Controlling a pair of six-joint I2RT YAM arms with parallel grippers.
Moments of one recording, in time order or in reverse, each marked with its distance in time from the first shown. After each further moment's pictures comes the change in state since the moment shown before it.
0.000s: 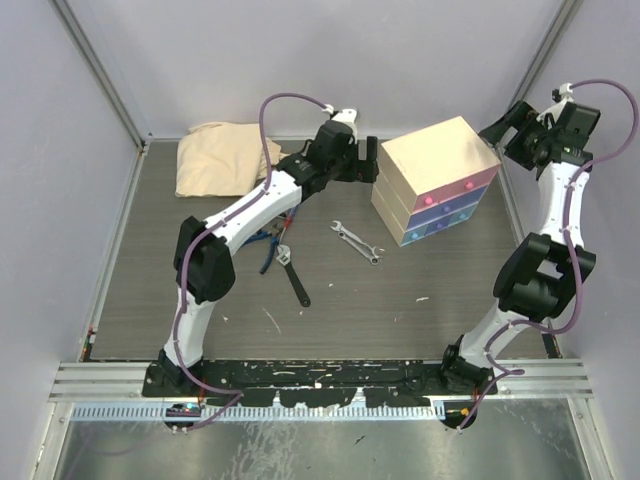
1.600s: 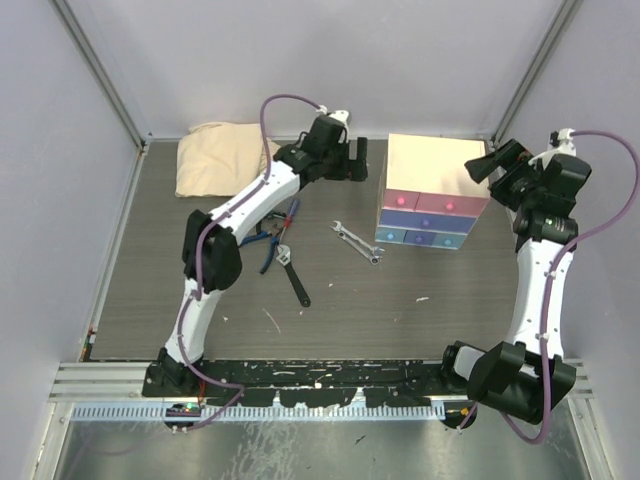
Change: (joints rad) left arm 0.068 0.196 0.248 -0.163 0.097 0.007; right arm 0.017 -0.600 -0.558 0.107 0.021 0.182
